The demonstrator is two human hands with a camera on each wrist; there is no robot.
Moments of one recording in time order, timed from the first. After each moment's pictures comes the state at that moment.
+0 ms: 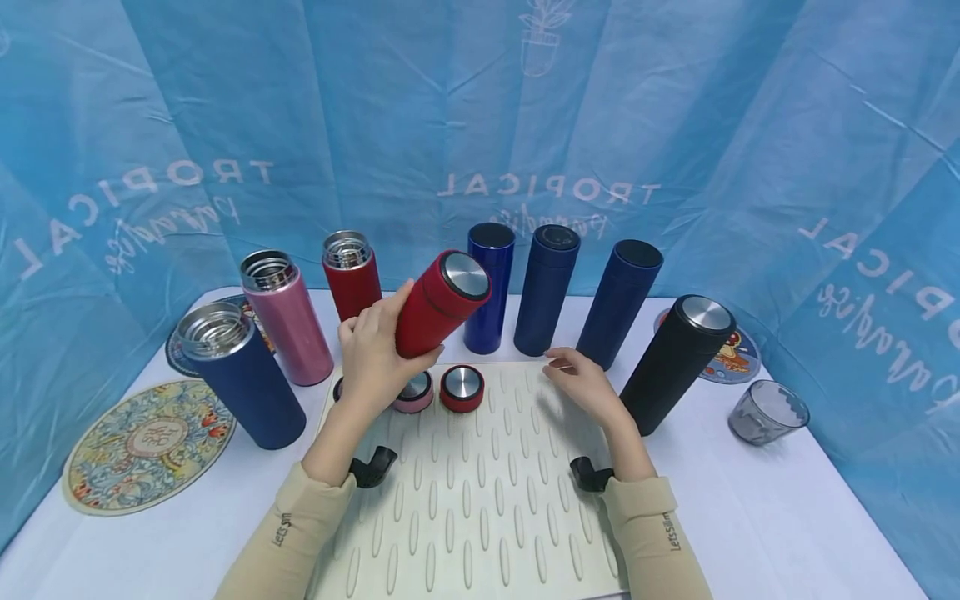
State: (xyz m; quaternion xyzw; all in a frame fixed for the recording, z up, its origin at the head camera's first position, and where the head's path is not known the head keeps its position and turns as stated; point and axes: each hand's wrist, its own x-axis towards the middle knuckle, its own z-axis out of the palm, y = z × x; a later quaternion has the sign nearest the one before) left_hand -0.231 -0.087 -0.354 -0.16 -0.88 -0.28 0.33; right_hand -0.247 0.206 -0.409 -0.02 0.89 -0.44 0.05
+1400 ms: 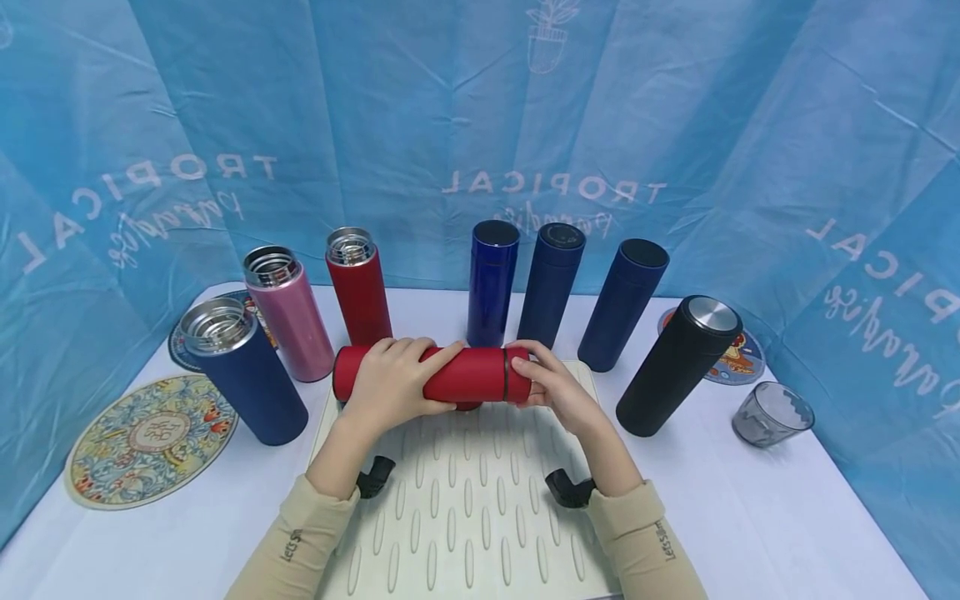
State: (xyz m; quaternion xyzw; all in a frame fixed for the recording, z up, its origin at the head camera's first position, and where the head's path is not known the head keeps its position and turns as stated) left_hand -0.223 -0.088 -0.377 -0.32 -0.89 -0.02 0.31; right_hand -0.228 0.162 -0.386 -0.11 0.68 -0.70 0.17
